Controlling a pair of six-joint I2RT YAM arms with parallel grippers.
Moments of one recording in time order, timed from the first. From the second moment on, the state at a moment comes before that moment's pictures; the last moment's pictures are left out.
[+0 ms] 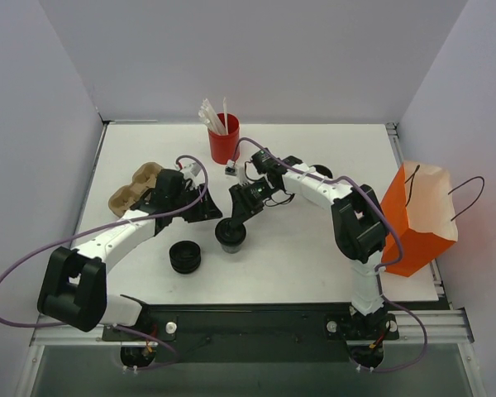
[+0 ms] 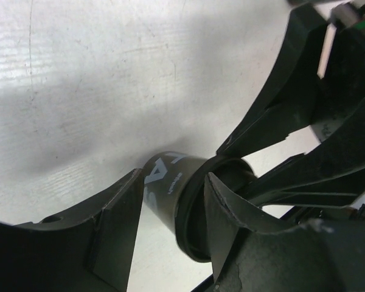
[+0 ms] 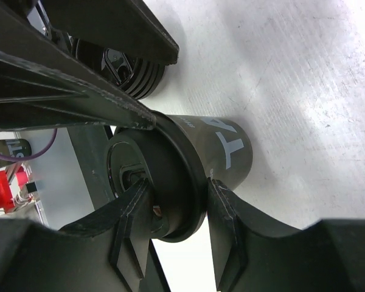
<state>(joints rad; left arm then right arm) -0.38 1.37 0.83 -0.19 0.37 -0.56 0.62 2.03 1.54 -0.68 -0.81 -0.06</state>
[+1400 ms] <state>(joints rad) -0.40 1.27 0.63 -0.05 0.32 -0.63 0.61 2.00 1.48 -0.62 -0.77 0.02</state>
